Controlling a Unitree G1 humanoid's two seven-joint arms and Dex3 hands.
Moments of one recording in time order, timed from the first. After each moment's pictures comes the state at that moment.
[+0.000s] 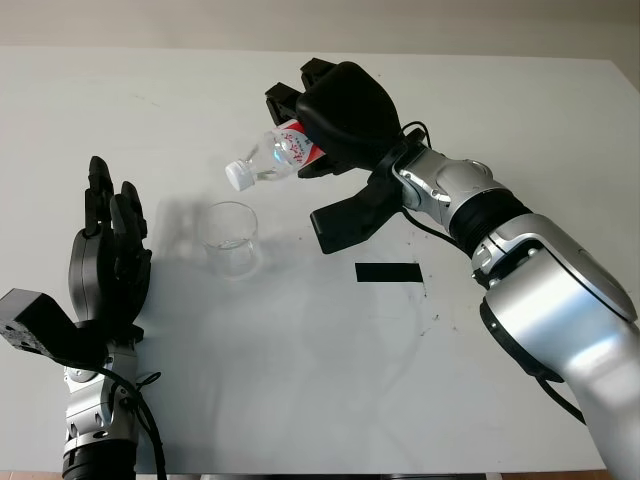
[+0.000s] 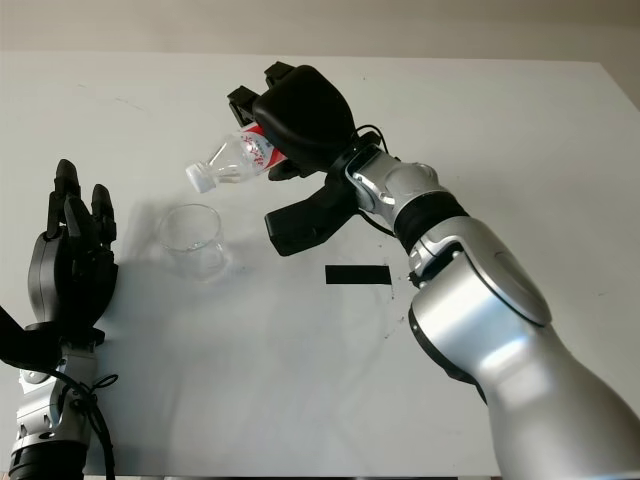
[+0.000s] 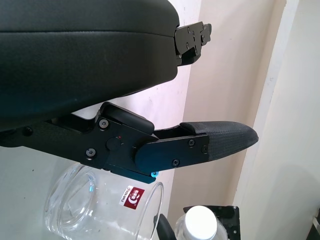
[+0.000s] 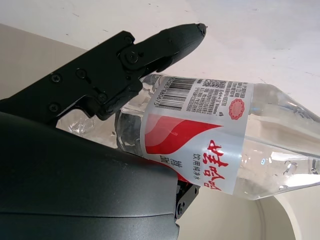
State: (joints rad) left arm -0.21 0.17 0.35 0.23 -0.38 -0.23 -0.25; right arm -1.34 -0.27 0.74 1.30 -0.99 -0.43 -0.67
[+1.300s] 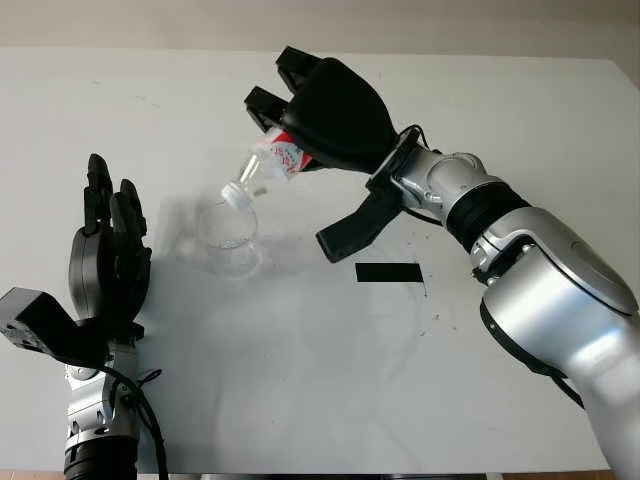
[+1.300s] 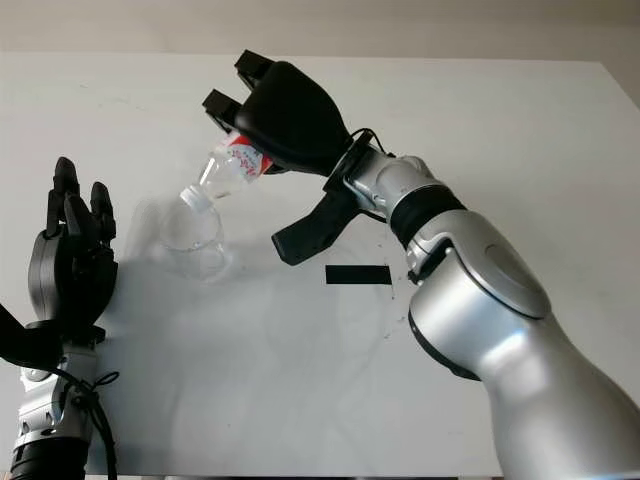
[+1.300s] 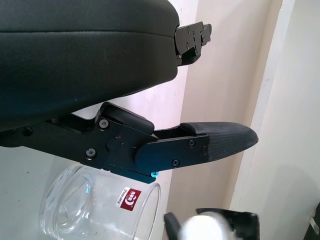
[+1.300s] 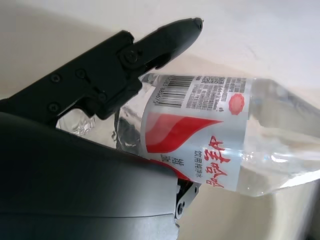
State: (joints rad) left arm -0.22 0.17 0.35 0.25 -0.38 -0.25 -0.25; right arm -1.37 -0.25 0.71 1.31 -0.89 -0.49 -0.69
